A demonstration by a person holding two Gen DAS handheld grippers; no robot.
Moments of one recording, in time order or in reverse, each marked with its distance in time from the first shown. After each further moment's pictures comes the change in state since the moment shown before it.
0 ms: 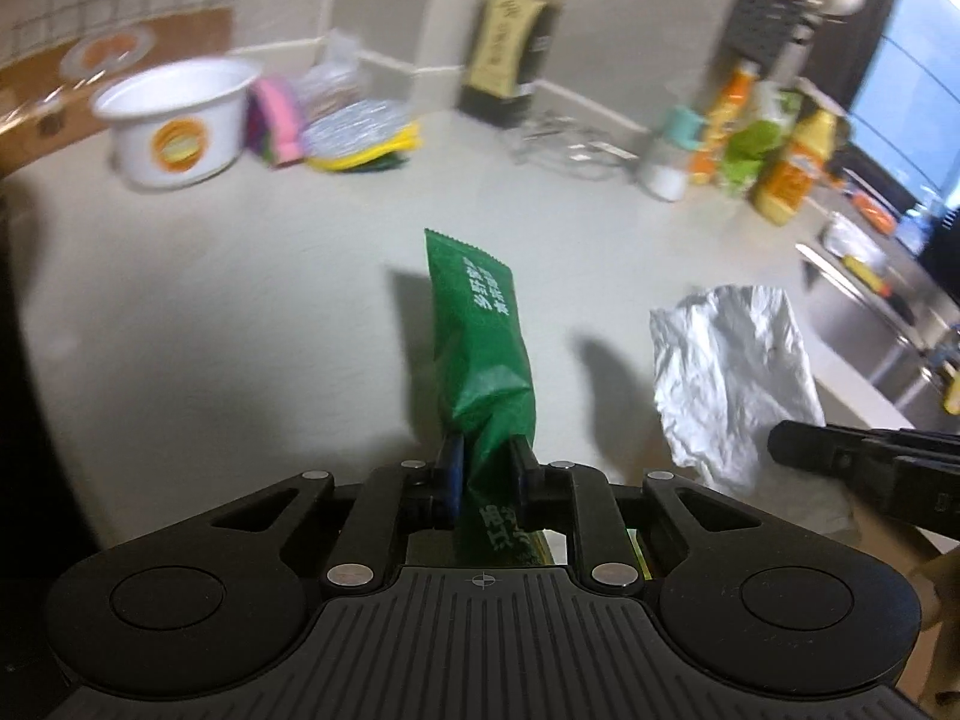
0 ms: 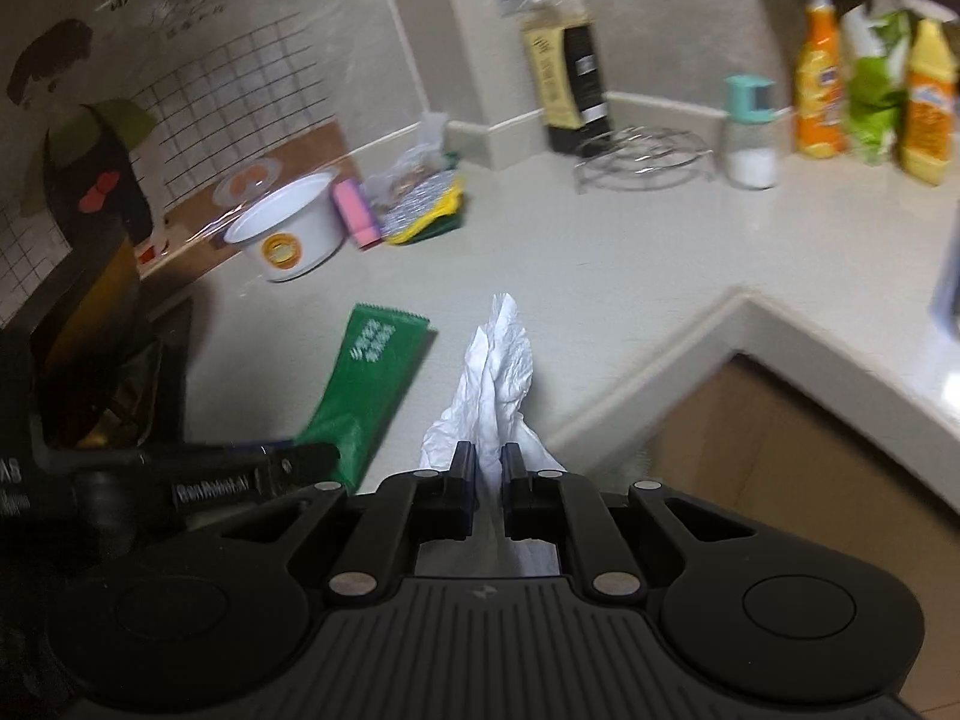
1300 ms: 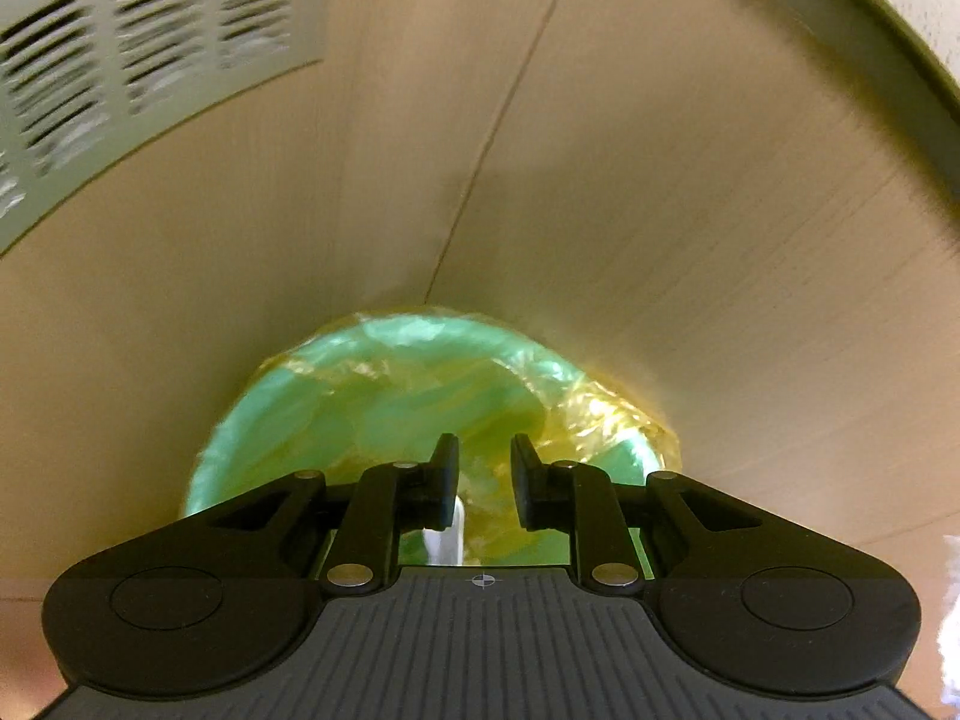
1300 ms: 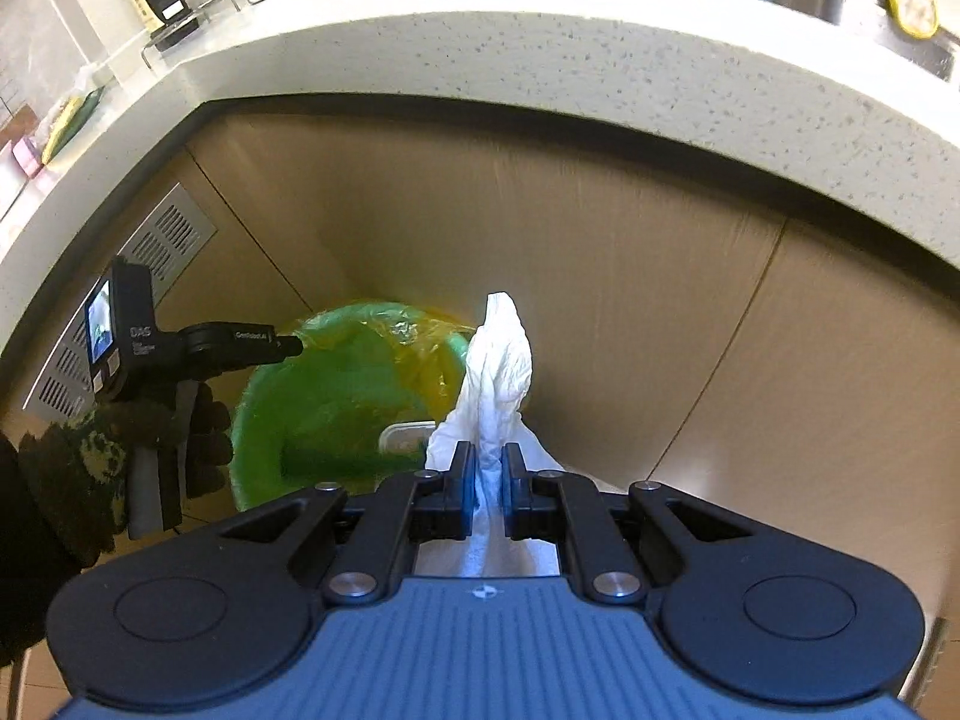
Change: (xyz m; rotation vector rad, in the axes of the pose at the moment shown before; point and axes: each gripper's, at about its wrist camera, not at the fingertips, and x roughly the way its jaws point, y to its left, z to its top) left arm 0.275 -0.148 -0.162 -0.047 0.286 -0.039; right arm -0.094 -0.255 -0.222 0.343 0.219 -0.310
